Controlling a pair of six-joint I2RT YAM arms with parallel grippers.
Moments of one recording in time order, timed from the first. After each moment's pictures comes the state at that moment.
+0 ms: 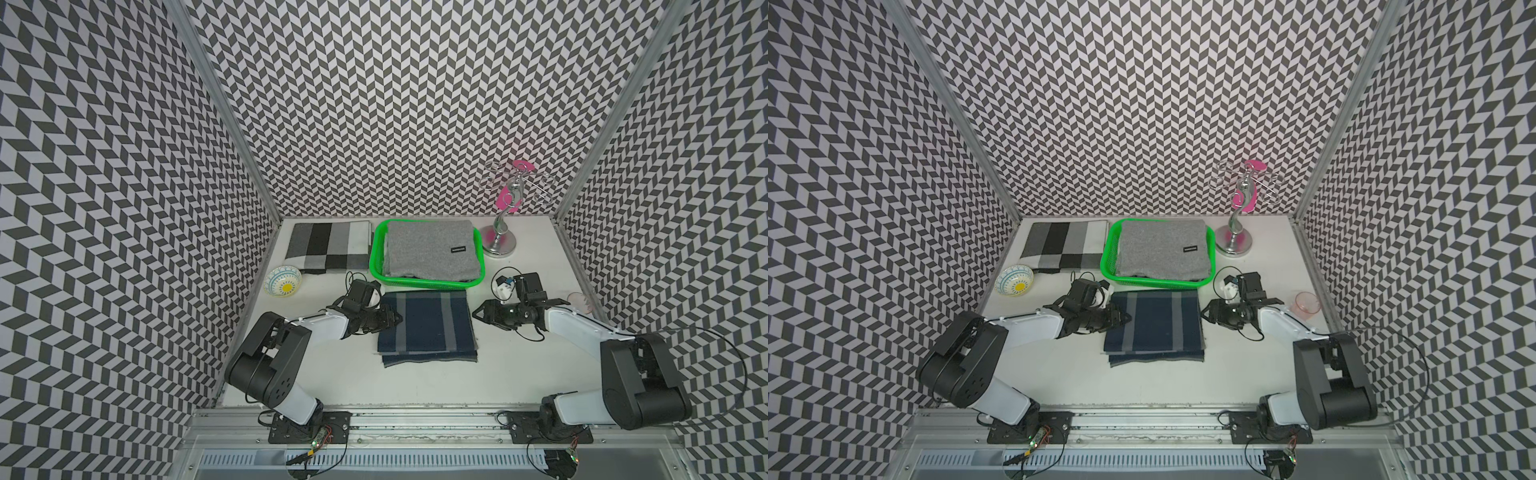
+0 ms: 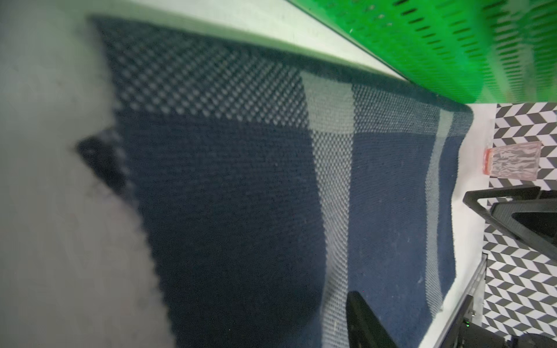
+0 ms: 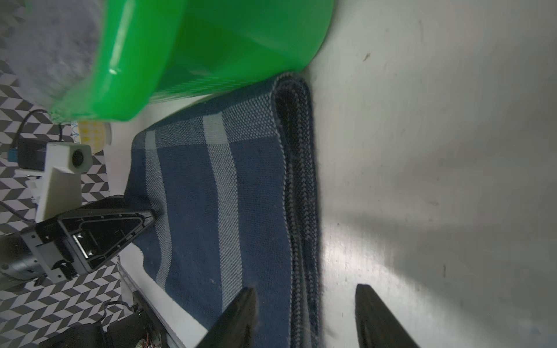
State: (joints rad) left arm -0.44 1.55 0.64 0.00 0.45 -0.62; right arm 0.15 1.43 0.65 -0.29 -0.57 0.38
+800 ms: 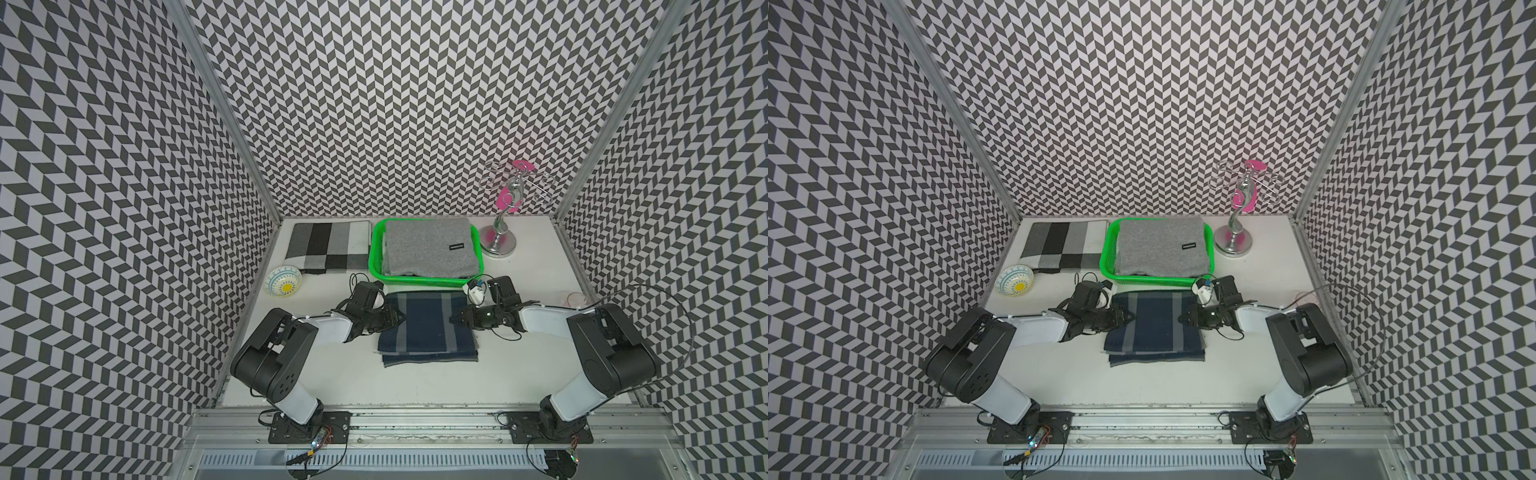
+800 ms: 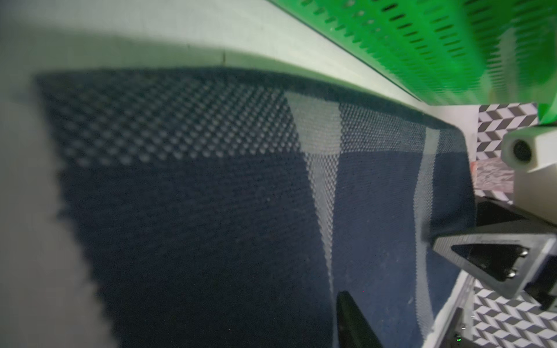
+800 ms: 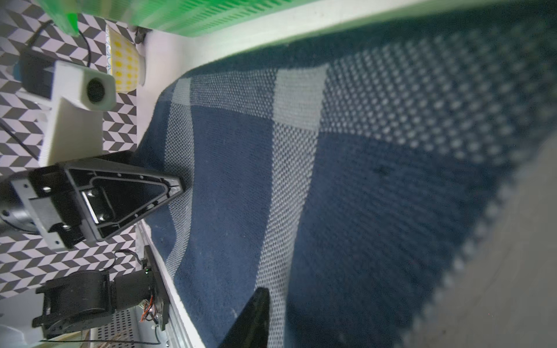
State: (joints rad) left arm -0.50 1.60 0.61 0.16 0.44 -0.70; right arm 0.33 1.62 0.64 -0.01 -0.67 0.40
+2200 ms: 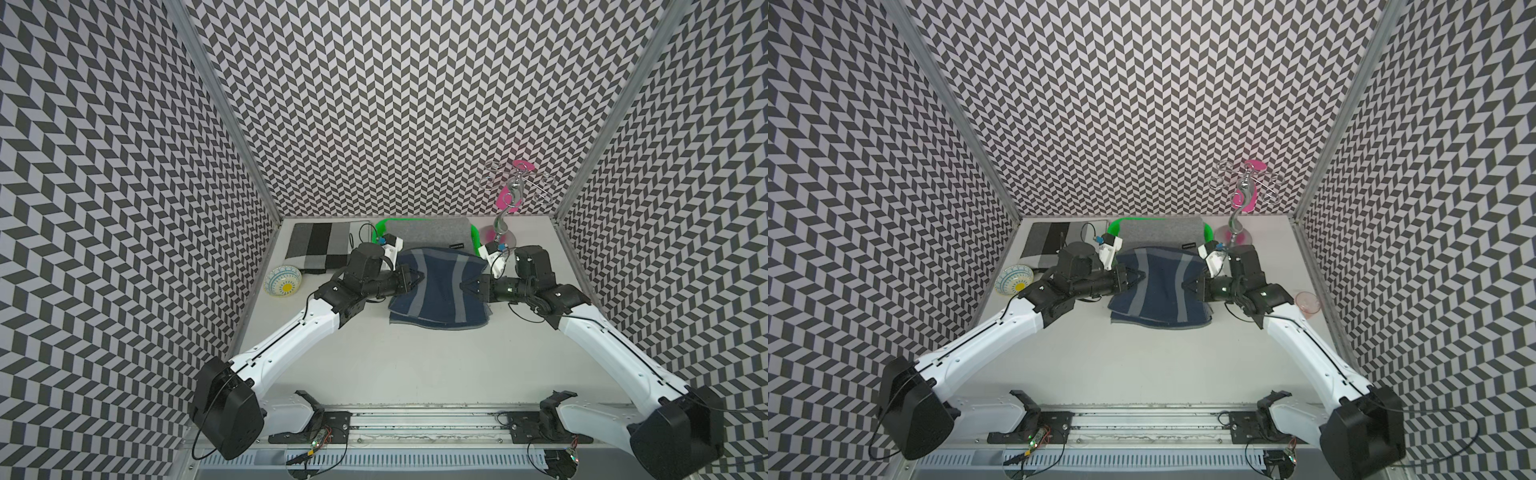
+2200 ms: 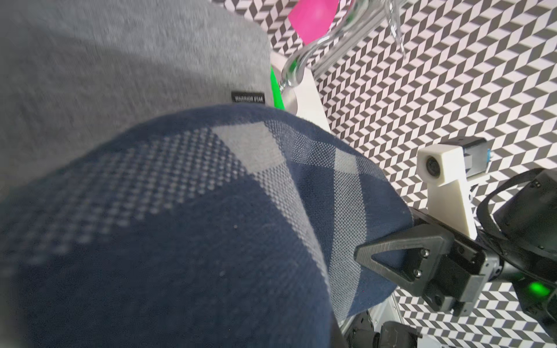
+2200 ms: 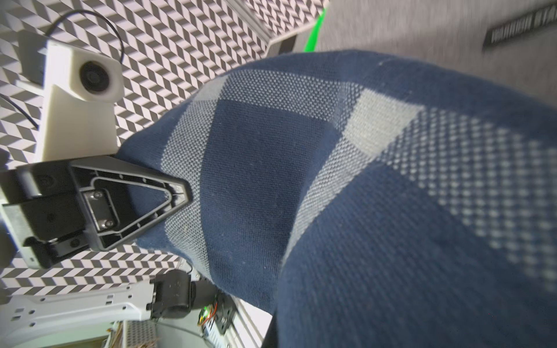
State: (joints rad) left arm -0.59 1.32 1.08 -0.22 0.39 -0.71; right arm 0.35 1.21 0.98 -0.42 -0.60 0.41
